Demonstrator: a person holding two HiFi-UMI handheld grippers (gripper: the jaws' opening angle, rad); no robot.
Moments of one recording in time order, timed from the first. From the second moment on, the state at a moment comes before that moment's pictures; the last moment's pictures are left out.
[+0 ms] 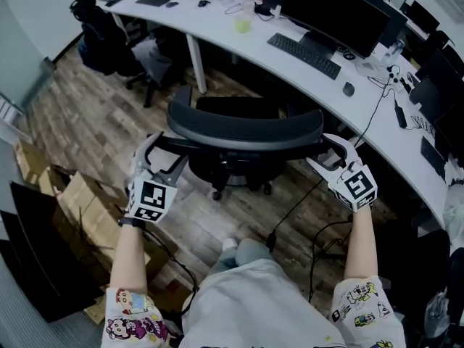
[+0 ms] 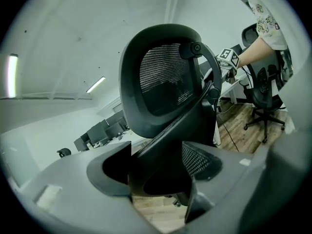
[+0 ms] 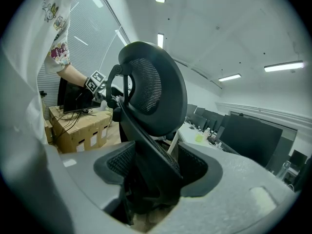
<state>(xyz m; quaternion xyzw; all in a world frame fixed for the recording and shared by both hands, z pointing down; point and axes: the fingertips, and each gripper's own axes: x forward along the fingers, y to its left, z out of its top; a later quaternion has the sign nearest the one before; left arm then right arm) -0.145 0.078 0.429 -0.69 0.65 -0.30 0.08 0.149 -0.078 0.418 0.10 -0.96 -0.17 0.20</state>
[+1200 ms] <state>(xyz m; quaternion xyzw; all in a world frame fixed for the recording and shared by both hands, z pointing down) -0.239 -0.085 0.431 -0.72 0.61 -0.32 0.08 0.067 -0.202 0.419 0.15 -0.96 -0.14 0.19</state>
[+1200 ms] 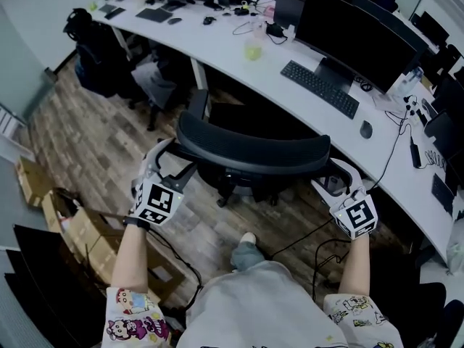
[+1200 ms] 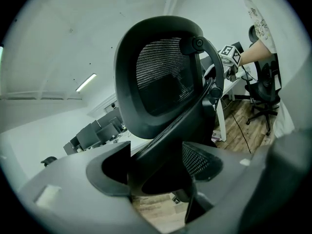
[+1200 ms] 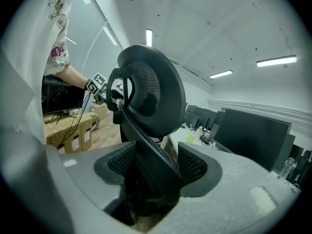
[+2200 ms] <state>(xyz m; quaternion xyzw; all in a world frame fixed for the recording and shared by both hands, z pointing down) -0.271 -0.207 0.426 -0.77 0.55 -0.31 0.11 0.047 -0.271 0.414 0.24 -0.94 -0.13 0.19</state>
